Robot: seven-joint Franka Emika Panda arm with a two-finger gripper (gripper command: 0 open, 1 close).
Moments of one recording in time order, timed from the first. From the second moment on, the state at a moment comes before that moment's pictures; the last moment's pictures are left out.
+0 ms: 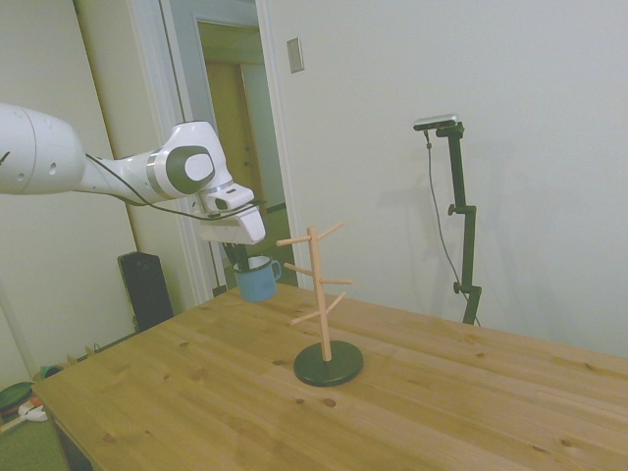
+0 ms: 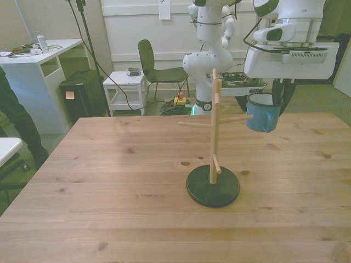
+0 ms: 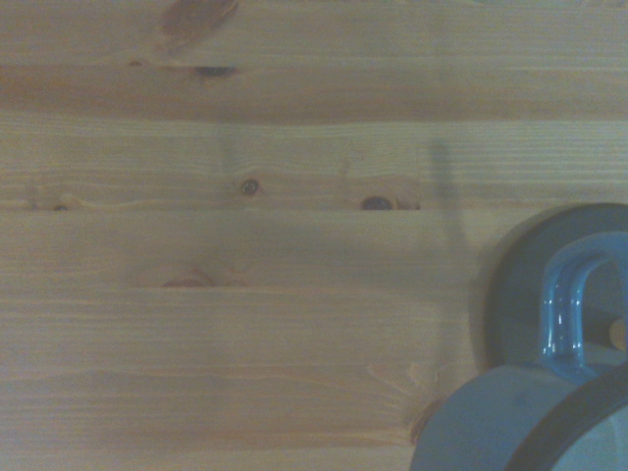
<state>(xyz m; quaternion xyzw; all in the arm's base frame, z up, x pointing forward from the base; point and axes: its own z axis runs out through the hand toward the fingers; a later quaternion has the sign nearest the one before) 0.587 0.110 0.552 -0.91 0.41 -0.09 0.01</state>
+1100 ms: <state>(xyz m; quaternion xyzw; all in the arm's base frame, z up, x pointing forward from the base) 0.584 0.045 0.567 -0.90 0.43 -0.10 0.01</state>
